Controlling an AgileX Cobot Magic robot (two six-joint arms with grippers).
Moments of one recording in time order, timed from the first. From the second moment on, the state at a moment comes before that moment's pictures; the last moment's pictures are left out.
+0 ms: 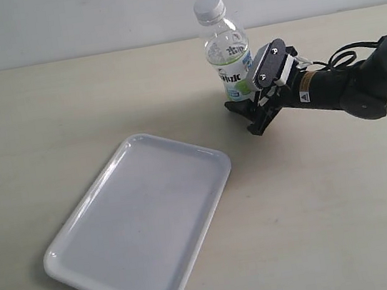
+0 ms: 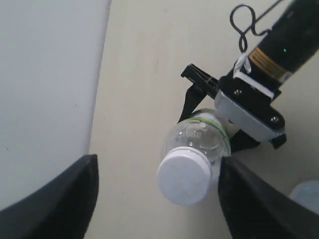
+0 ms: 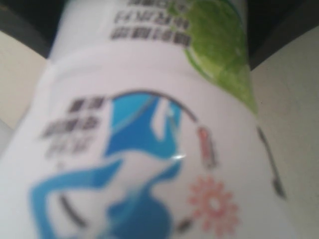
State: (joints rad) left arm -0.64 2.18 -2.39 -0.23 1.15 1.01; right arm -0.01 2.34 -1.11 -0.82 -0.81 -0.04
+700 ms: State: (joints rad) left arm -0.65 2.24 -2.35 -0.15 1.16 1.28; right arm -0.01 2.34 -1.11 -0.82 -0.81 -0.04
